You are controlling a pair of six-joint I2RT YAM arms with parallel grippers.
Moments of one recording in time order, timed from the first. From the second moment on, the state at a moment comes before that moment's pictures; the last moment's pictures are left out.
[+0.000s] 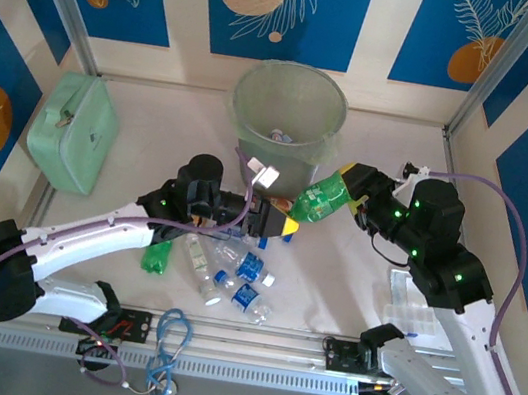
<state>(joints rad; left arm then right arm) -0.88 1.25 0.93 0.21 0.75 -0.82 0.44 0.80 1.15 -0.68 -0.21 1.23</state>
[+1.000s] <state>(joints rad) -0.88 1.19 1.06 -0.04 0.52 -0.62 0.42 0.77 1.29 -1.05 -0.04 1.08</state>
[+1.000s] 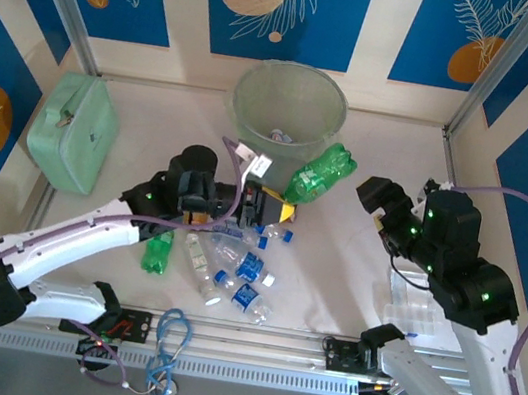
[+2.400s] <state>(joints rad) -0.52 1.81 1.95 -0.71 0.16 -0.46 0.55 0.76 1.07 -1.07 -0.06 1.13</state>
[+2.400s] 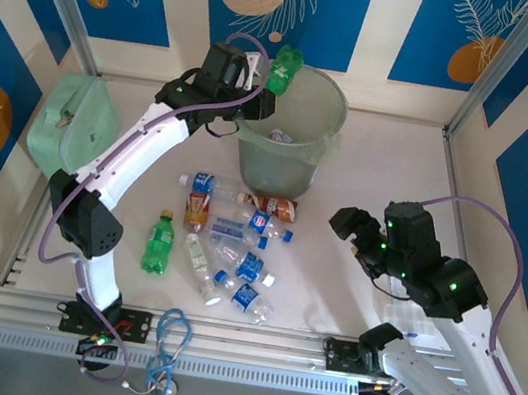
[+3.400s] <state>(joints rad) -0.43 1.01 1.20 -0.75 -0.03 -0.42 0.62 0.83 1.08 -1.03 -0.05 1.11</state>
